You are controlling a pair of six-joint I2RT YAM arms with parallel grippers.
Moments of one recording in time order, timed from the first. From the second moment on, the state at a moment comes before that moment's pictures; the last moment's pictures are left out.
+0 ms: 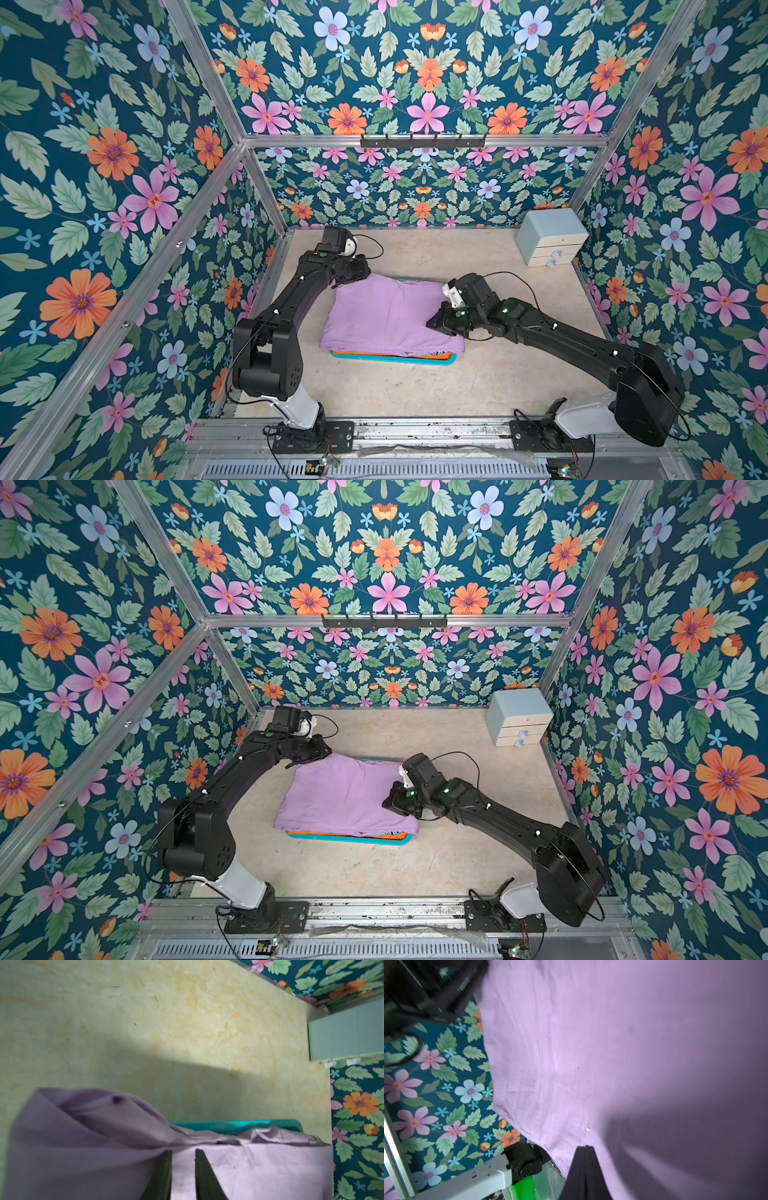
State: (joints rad) left arm -0.16 1.65 1.32 -0.60 0.35 -0.37; right arm 0.80 1.42 0.93 -0.34 -0.41 1.02
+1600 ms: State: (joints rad) left arm 0.01 1.19 1.02 -0.67 -0.01 -0.54; right arm 0.76 1.22 0.92 -0.37 -0.29 1.03
